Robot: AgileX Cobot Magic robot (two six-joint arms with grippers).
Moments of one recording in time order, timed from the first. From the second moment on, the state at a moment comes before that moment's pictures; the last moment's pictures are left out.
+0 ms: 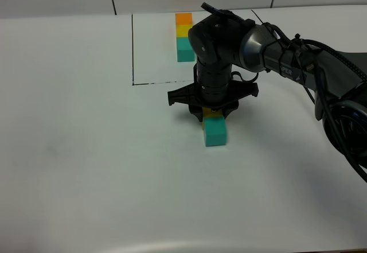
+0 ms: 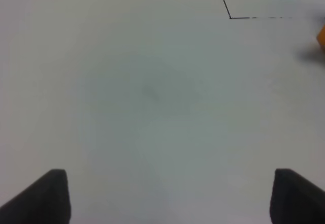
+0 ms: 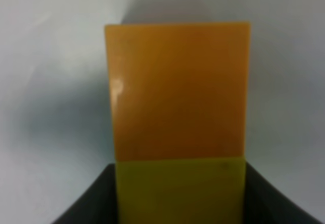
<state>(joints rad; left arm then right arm) -0.03 0.00 -0.51 -0.05 1.07 -0.03 0.66 2.30 -1.80 -0.08 1.06 0.59</state>
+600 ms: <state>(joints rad) -0.03 0.00 -0.51 -0.05 1.07 -0.03 0.67 2.31 -1.80 -0.07 1.06 0.55</state>
